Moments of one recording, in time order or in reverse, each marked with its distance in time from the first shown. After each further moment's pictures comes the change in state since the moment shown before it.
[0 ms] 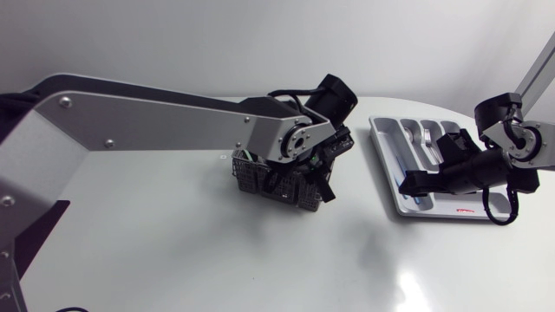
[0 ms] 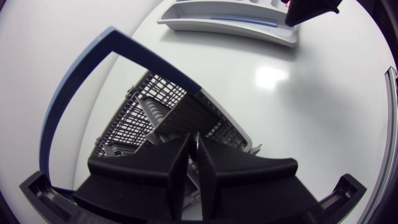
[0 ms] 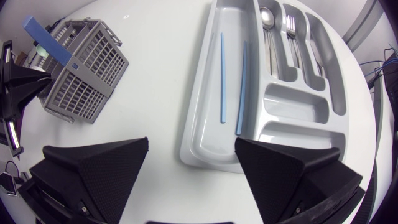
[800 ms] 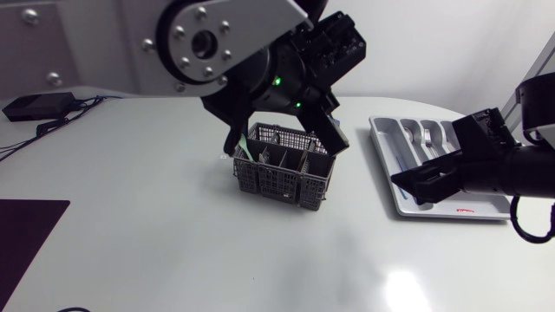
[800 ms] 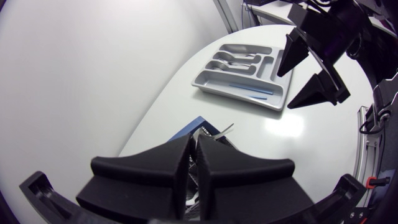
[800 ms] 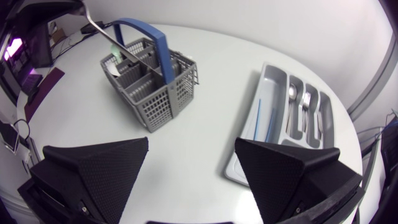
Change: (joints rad) left arm -0.047 -0.388 -0.035 -0.056 0.001 -0.013; right arm 0.183 -0.474 -0.104 -0.057 -0.082 -0.074
